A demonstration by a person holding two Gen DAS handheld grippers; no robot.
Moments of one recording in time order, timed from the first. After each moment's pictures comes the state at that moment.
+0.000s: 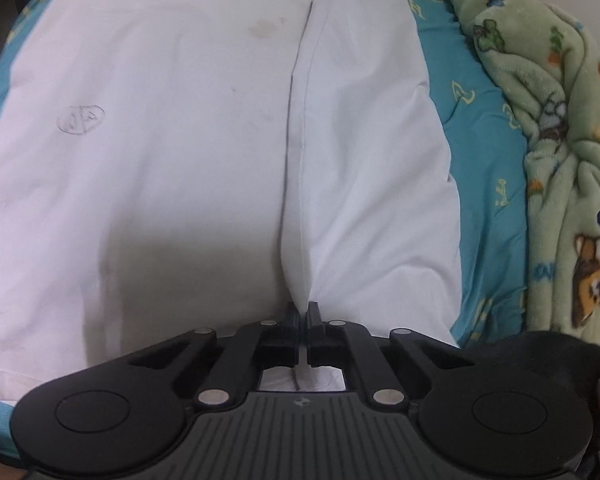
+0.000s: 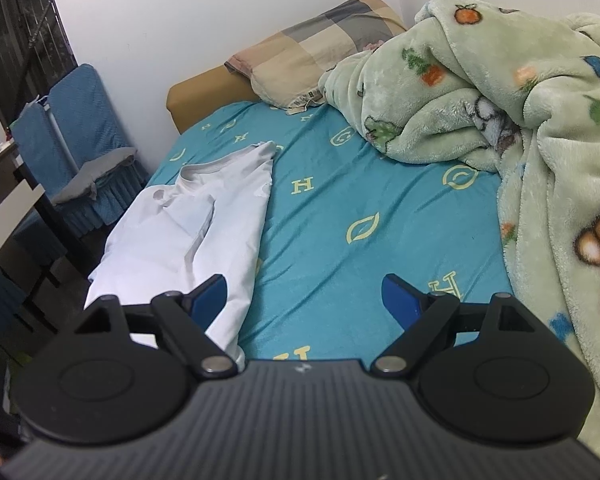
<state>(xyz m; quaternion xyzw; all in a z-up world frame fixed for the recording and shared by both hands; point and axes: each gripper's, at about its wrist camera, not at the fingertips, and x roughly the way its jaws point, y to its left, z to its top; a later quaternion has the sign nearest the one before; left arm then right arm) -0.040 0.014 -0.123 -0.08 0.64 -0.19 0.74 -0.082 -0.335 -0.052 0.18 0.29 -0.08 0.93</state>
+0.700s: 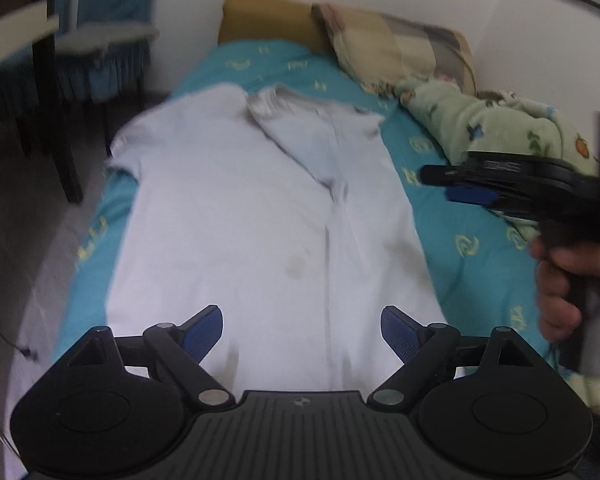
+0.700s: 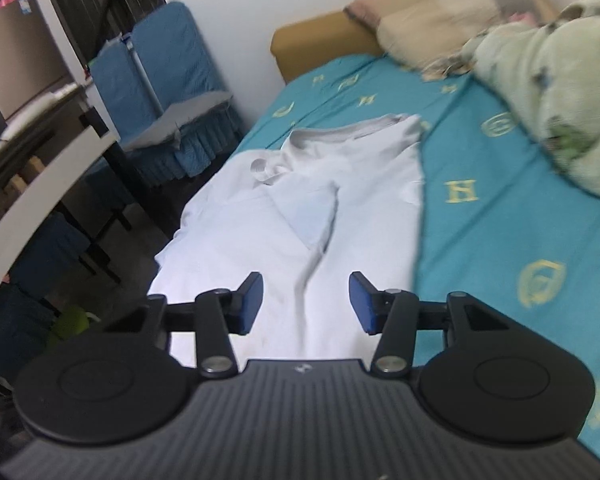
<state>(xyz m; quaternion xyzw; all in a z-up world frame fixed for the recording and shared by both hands) -0.004 0.036 -0.021 -0.03 0.41 -0.14 0.90 0.119 -0.262 -0.075 0.16 0.35 0.10 0.92</state>
